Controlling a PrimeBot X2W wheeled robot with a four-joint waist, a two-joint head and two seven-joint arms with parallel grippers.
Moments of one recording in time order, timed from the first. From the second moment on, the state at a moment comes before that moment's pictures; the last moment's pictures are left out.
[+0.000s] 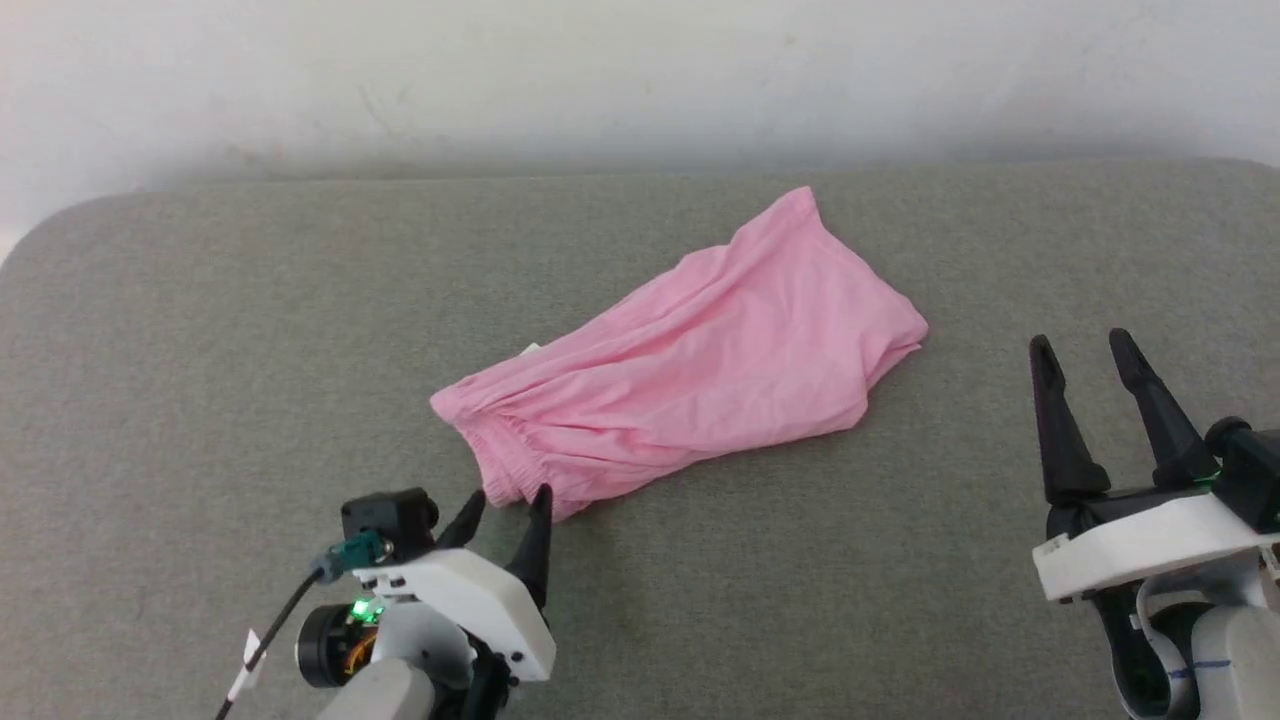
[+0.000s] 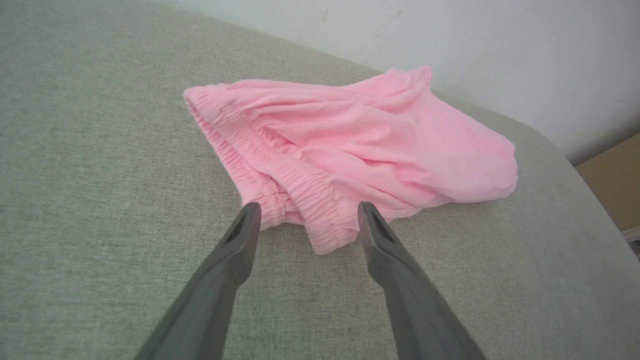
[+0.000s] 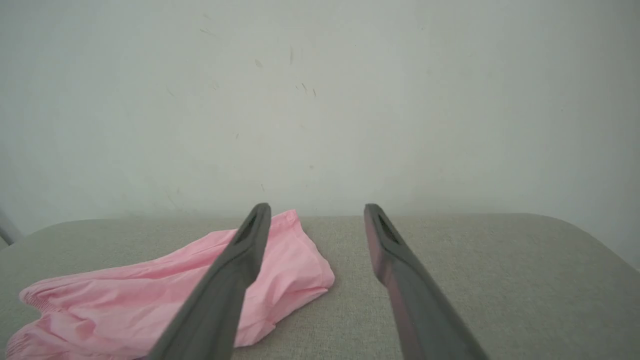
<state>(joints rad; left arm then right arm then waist) -0.18 0.31 -0.56 0.12 -0.77 0.30 -0.01 -0.10 -0.12 -0.04 0.00 0.26 0.13 -0.10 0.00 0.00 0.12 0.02</state>
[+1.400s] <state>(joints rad) -0.36 0.27 -0.68 0.19 -0.69 0.27 0.05 -0.61 -0.23 -0.01 0.45 0.23 0.13 0.60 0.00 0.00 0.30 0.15</state>
